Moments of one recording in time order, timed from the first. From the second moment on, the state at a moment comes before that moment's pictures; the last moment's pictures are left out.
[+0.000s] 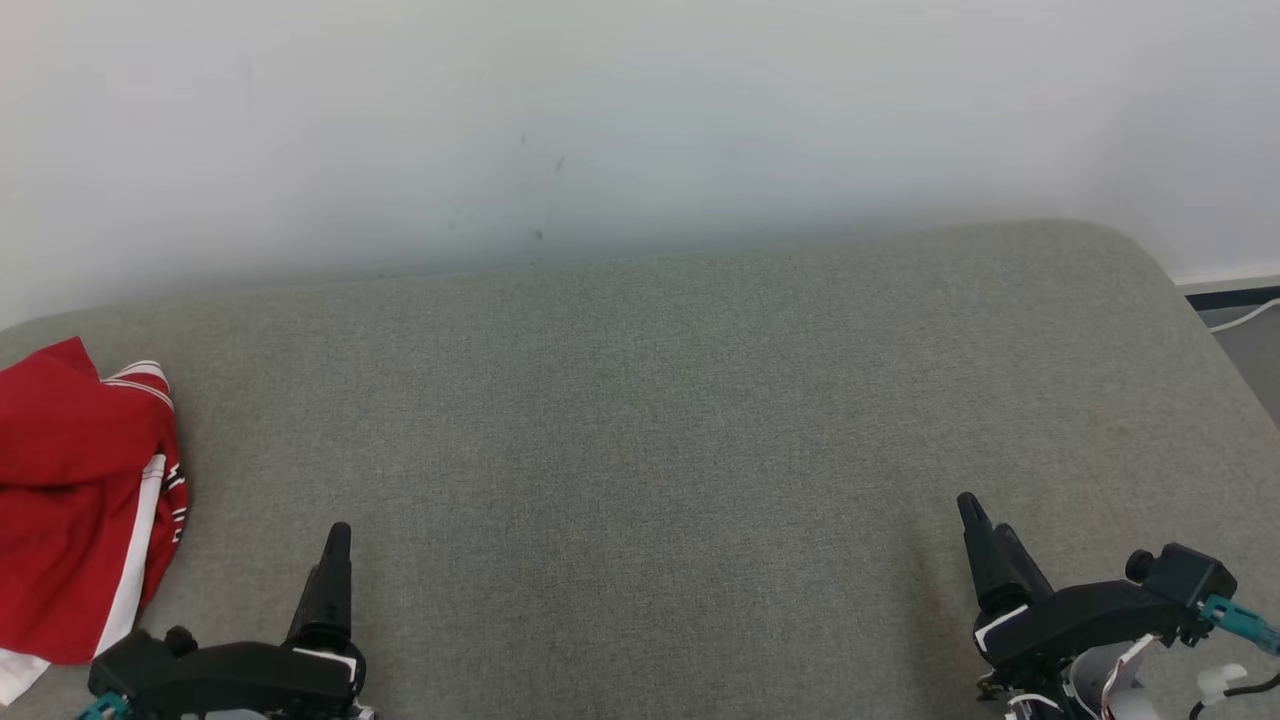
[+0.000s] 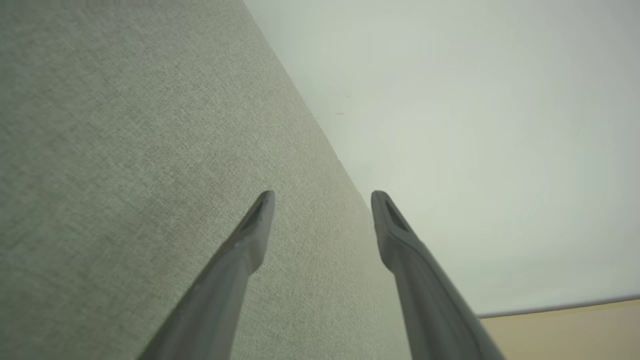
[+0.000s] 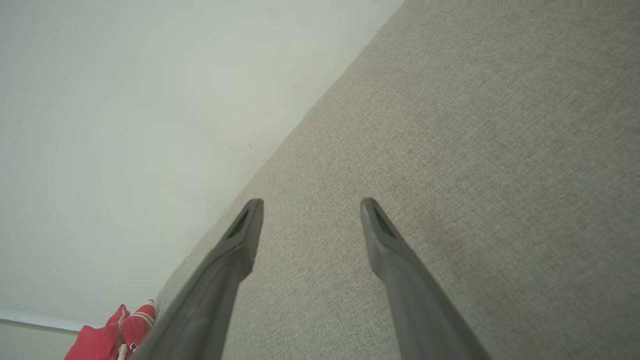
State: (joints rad) left arm -0.15 0.07 -0.14 0.36 -1.16 -0.03 -0.05; right arm -0.12 -0.11 0.10 0.36 1.07 0.01 -0.05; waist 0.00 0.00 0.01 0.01
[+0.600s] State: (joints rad) left arm -0.22 0.14 -0.28 0.38 -0.72 0.05 -0.15; right arm -0.18 -0.11 0.15 0.41 0.64 -0.06 -0.15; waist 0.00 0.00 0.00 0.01
